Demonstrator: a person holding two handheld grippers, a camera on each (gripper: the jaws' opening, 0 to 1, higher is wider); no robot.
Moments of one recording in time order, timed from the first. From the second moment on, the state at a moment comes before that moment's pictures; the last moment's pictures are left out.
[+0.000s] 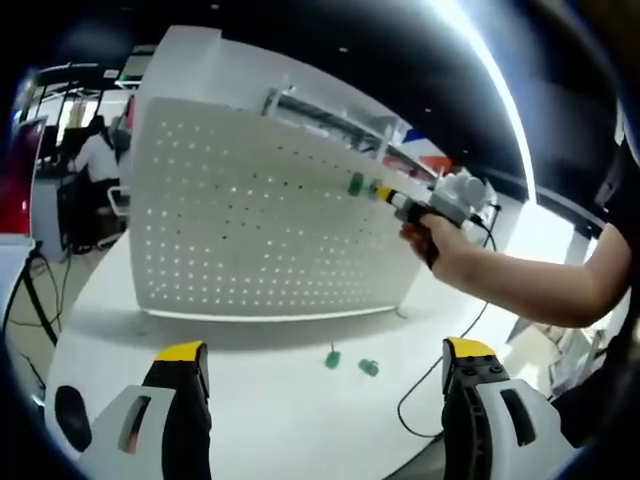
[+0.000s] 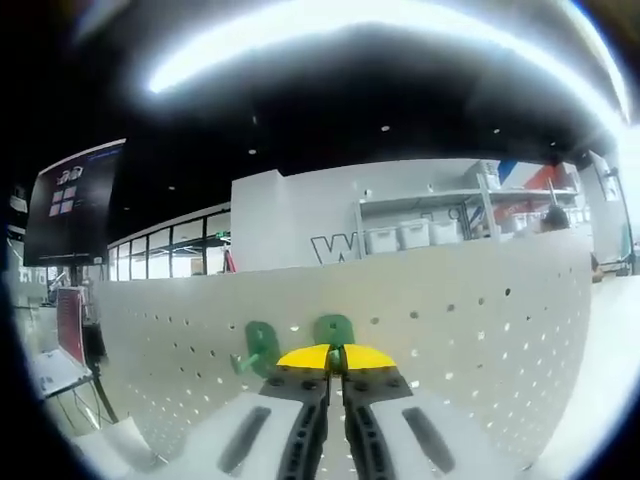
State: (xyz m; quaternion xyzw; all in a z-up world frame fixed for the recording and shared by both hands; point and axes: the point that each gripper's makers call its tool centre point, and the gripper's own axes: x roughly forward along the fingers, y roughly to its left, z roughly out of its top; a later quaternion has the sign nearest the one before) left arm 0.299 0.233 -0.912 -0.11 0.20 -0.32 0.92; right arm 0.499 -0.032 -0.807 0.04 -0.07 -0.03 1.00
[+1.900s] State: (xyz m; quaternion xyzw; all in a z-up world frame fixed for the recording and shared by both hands) left arm 0.260 0.220 -0.925 -0.09 0.26 -0.35 0.90; right arm 0.317 -0.042 -0.902 -0.01 0.10 0.07 0.99
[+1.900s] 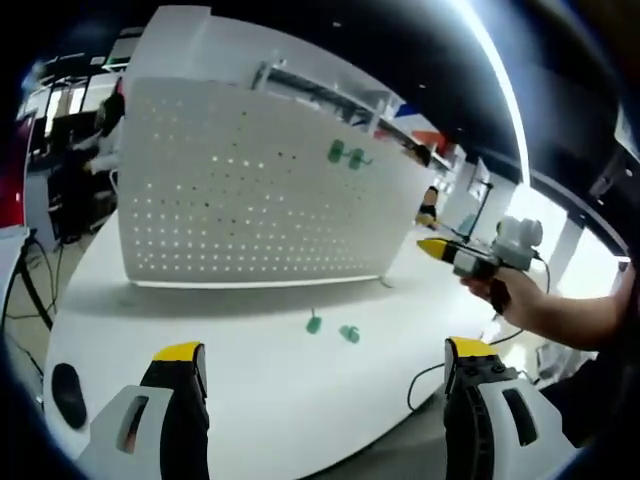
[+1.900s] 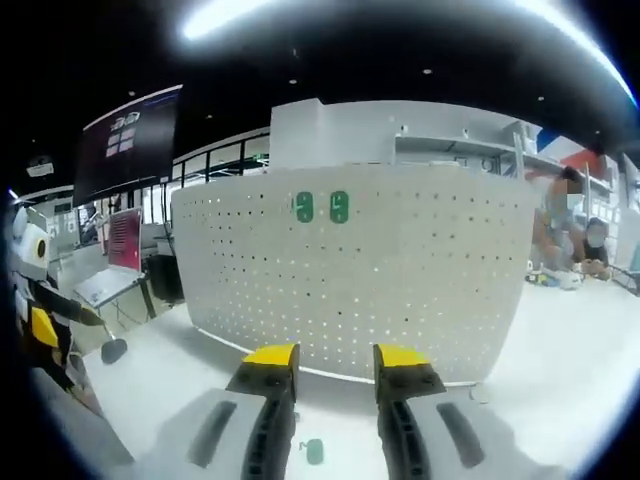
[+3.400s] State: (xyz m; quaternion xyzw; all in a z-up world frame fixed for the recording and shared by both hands) left arm 0.232 0.217 -0.957 -0.07 0.31 -0.35 0.88; right arm 0.216 0.031 -0.995 0.02 0.25 0.19 0.95
